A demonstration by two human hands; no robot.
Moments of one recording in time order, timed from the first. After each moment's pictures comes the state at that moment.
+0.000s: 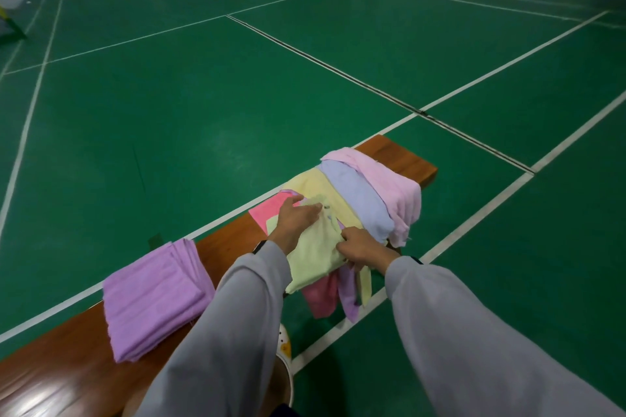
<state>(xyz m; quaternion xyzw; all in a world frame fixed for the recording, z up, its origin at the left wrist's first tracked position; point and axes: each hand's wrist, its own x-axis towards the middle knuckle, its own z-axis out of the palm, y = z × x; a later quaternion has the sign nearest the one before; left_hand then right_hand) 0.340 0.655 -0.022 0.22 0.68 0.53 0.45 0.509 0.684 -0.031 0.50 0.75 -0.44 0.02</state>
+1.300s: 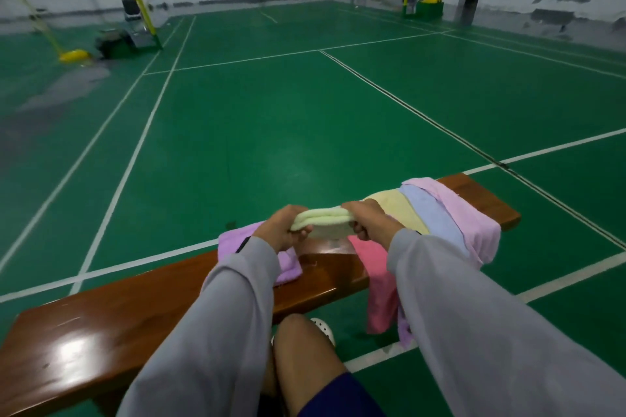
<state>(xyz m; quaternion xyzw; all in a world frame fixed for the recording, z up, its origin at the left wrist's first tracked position) 0.209 0.470 0.070 0.09 0.67 0.56 0.48 0.361 0.599 0.072 0.50 0.62 -0.59 -0.13</state>
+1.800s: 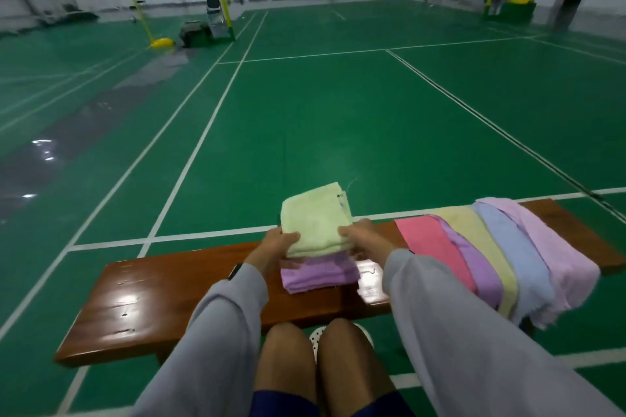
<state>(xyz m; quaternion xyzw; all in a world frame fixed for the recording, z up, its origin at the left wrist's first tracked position) 0.129 0.335 0.033 0.06 0.76 0.53 0.38 0.250 0.513 0.035 0.42 0.70 -0.58 -0.02</state>
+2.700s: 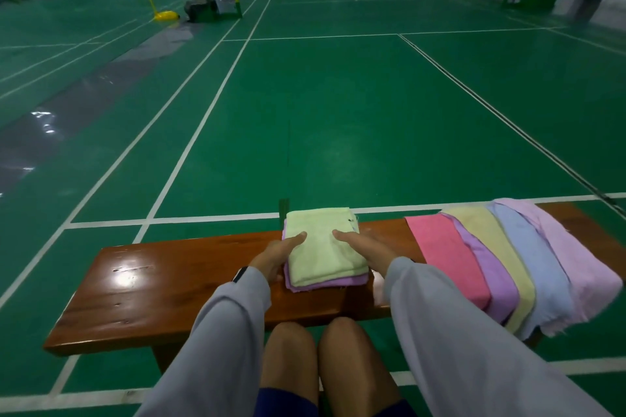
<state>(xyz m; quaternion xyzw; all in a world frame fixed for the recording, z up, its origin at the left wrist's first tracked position) 0.112 0.329 -0.011 0.00 0.77 0.47 0.43 0.234 0.515 -0.003 0.38 0.66 -0.65 0.04</state>
